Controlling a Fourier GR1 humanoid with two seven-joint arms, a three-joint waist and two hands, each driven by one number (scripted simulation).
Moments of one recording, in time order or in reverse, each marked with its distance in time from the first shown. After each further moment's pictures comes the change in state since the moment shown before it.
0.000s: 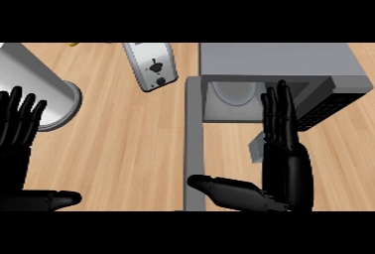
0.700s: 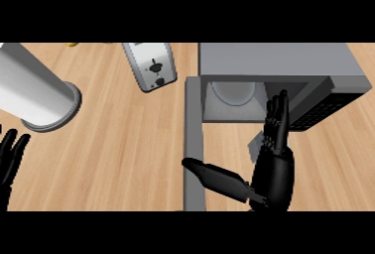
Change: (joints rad) left arm 0.235 -0.034 0.035 -0.131 0.051 -0.110 -0.053; right arm 0.002 0.003 0.057 0.124 0.195 -0.253 0.027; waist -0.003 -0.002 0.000
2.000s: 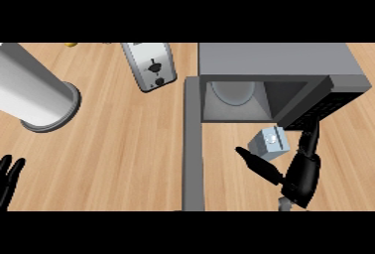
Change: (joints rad) left arm 0.145 -0.103 0.039 -0.047 -0.049 -0.139 -0.074; right arm 0.144 -0.052 -0.289 0.277 -0.275 0.036 -0.420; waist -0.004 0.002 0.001
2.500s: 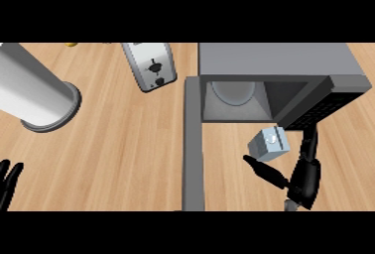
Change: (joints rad) left arm 0.027 -0.013 0.003 -0.001 0.008 -0.017 -0.026; right arm 0.016 -0.002 -0.101 0.171 -0.115 0.131 -0.163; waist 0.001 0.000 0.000
